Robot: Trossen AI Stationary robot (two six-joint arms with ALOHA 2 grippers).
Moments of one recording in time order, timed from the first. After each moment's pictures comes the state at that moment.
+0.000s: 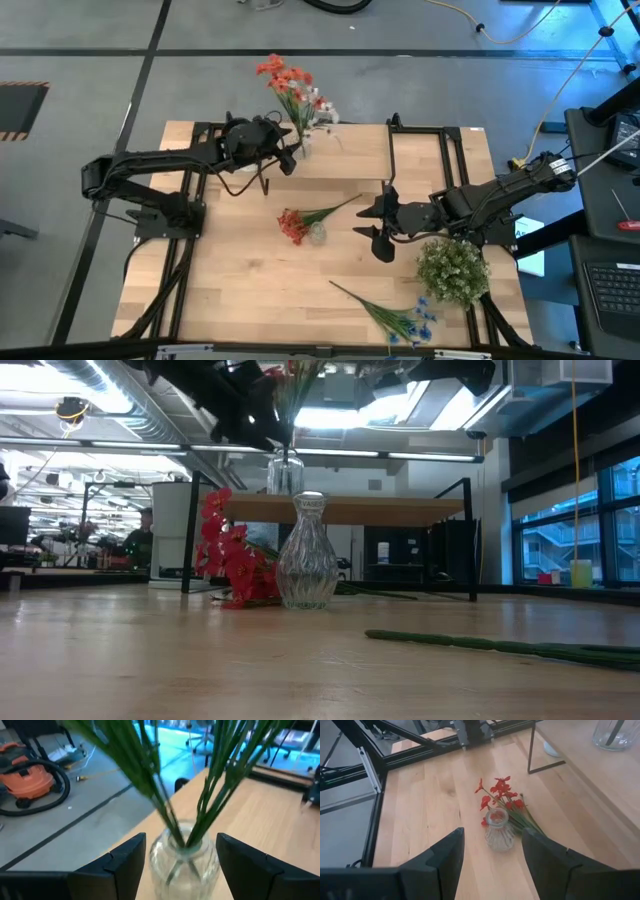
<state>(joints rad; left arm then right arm) 0.34 1.22 0.90 -0.06 -0.34 -0.12 0.35 1.26 1.05 -0.39 0.39 0.49</state>
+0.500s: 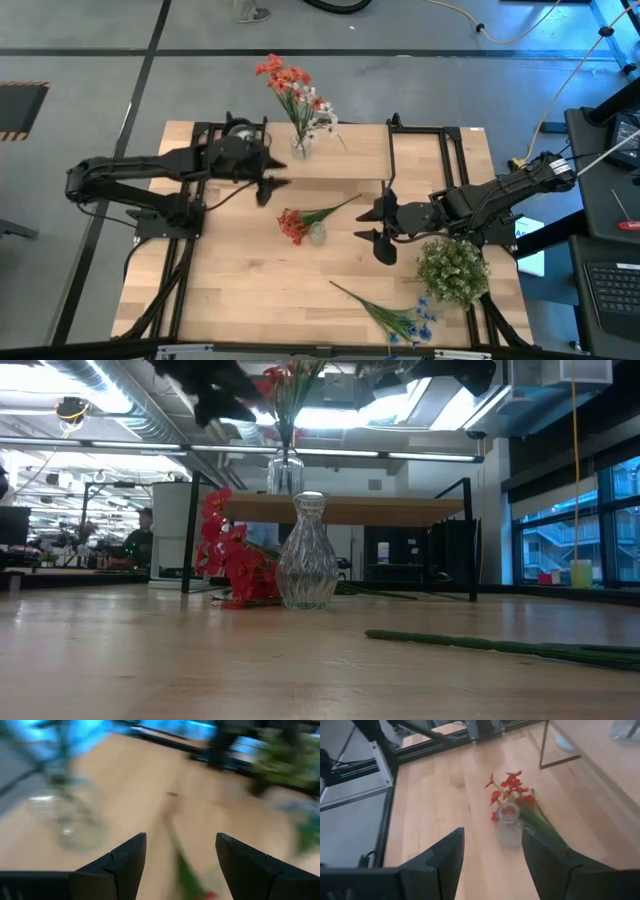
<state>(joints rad) 0.20 1.03 0.90 -0.35 -0.02 -0.20 0.35 1.26 1.05 -0.39 0.33 0.49</state>
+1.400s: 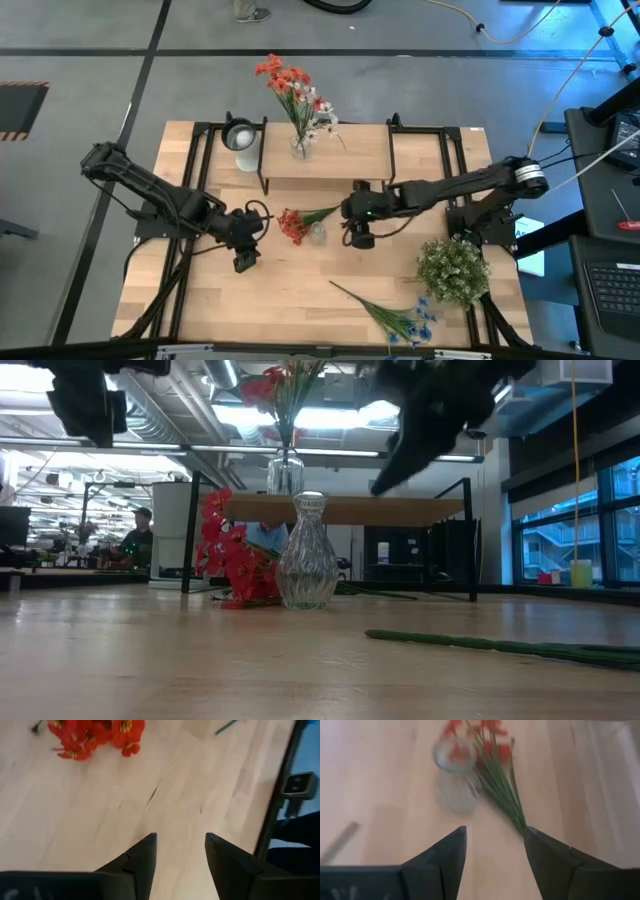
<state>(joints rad) -0.42 1.15 0.90 -0.77 -0.06 -0.91 0.11 1.55 1.05 -0.38 0.15 0.04</state>
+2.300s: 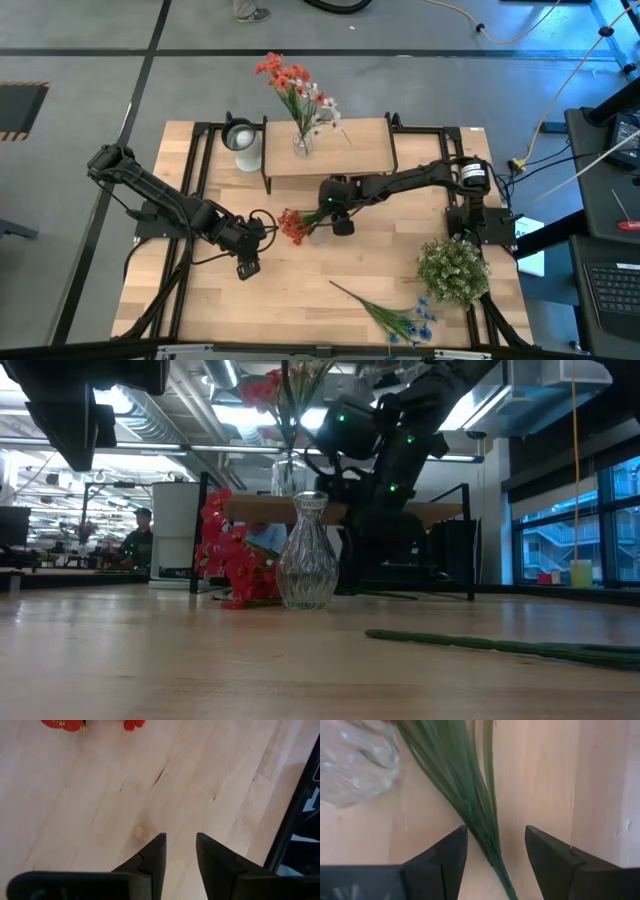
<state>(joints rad) -0.46 1.26 0.90 -0.77 -0.05 -0.96 -0.07 1.96 1.23 -0.37 0.08 -0.22</state>
